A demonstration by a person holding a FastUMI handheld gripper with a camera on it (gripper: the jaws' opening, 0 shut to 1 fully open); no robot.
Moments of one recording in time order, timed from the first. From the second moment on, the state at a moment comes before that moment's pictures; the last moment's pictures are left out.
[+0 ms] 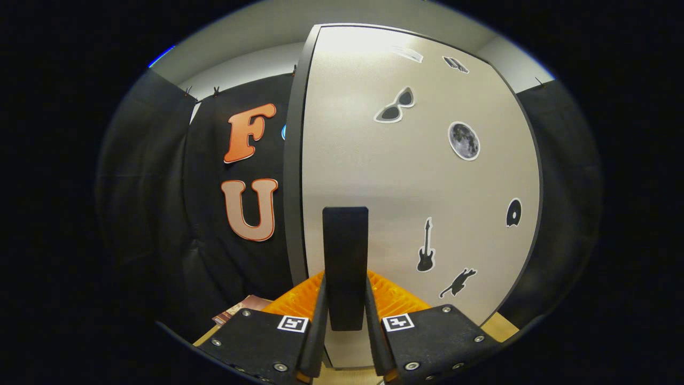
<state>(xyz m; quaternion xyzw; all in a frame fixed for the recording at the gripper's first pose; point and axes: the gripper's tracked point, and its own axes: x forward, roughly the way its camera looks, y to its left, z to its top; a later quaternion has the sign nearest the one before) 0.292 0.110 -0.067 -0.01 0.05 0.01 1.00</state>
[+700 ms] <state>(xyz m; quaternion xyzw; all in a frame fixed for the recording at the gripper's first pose) 0.230 0.090 -0.060 0.02 0.06 0.04 1.00</state>
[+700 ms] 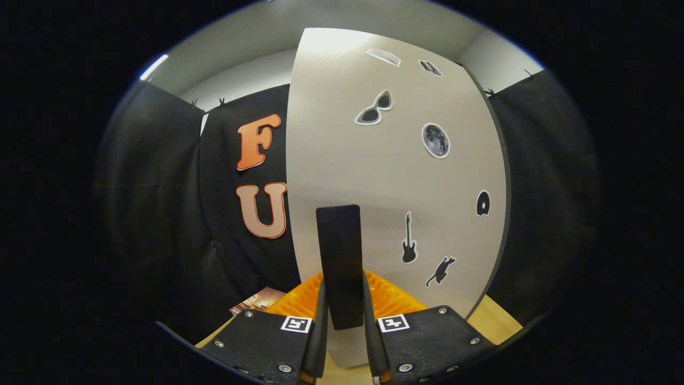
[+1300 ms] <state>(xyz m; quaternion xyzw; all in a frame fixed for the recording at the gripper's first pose) 0.185 0.061 -0.057 0.03 0.06 0.04 1.00</state>
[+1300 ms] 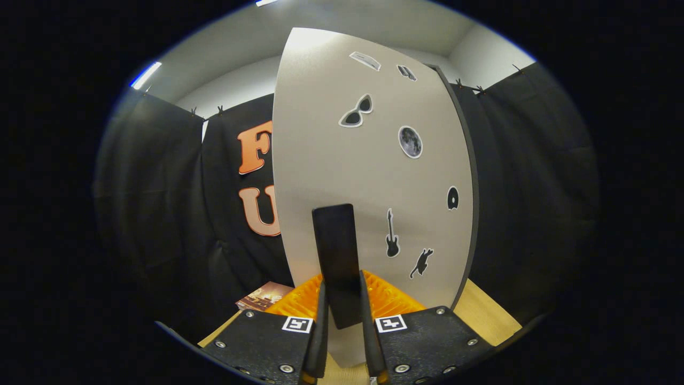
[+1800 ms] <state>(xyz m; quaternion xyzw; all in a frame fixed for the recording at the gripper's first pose) 0.148 0.016 -0.054 0.03 0.05 0.02 1.00</state>
